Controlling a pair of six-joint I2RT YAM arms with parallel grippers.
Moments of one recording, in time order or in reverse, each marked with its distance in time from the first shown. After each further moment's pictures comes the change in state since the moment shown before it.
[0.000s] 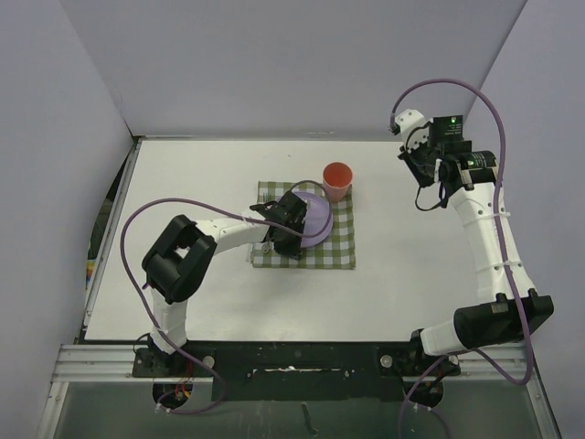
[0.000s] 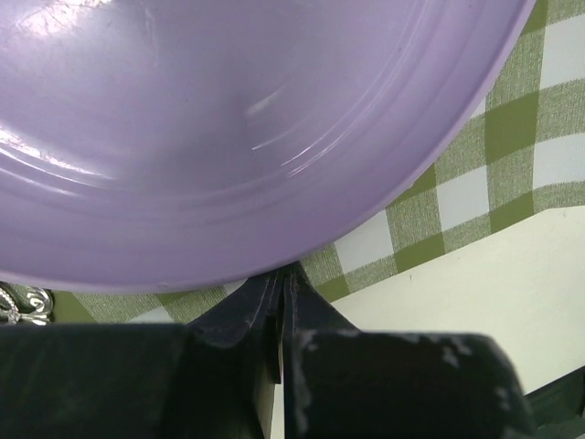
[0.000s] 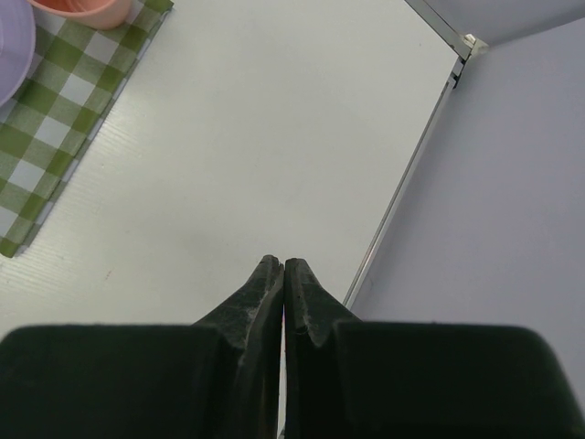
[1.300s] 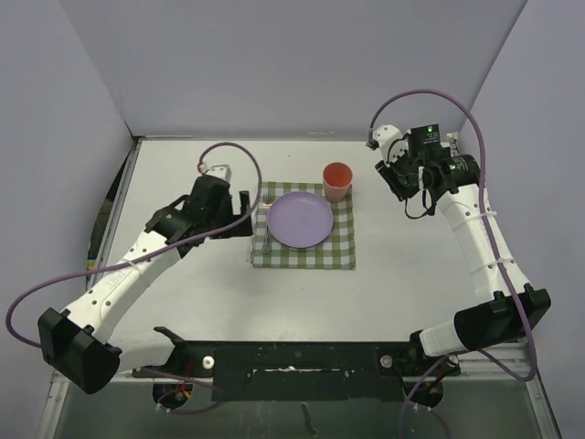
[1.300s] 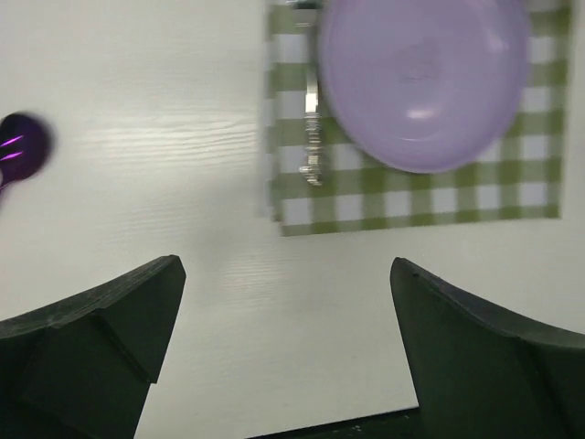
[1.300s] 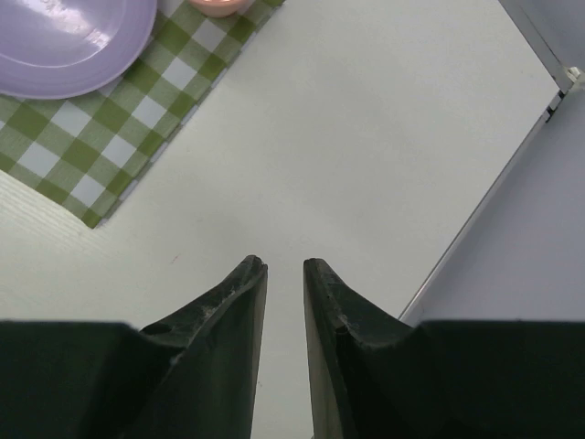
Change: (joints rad) left arm 0.120 -0.699 -0.115 -0.262 -0.267 0.018; right arm 0.084 0.000 -0.057 -0.032 -0.087 0.021
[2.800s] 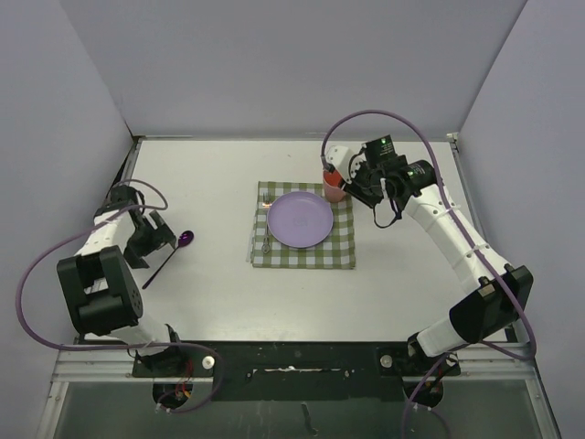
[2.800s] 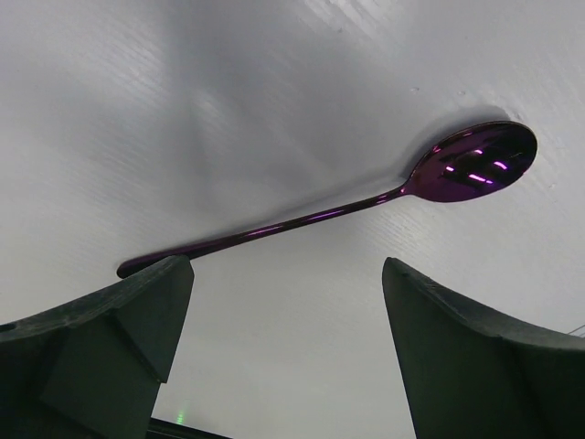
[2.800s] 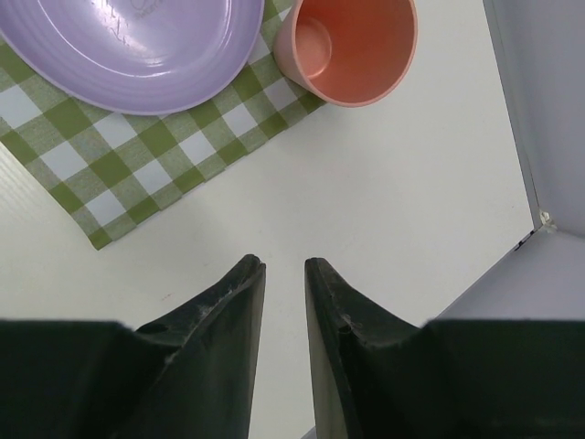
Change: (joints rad) left arm 0.928 0.300 -0.182 -0.026 0.156 0.087; right arm 0.225 0.066 -0.096 0.126 0.021 -0.179
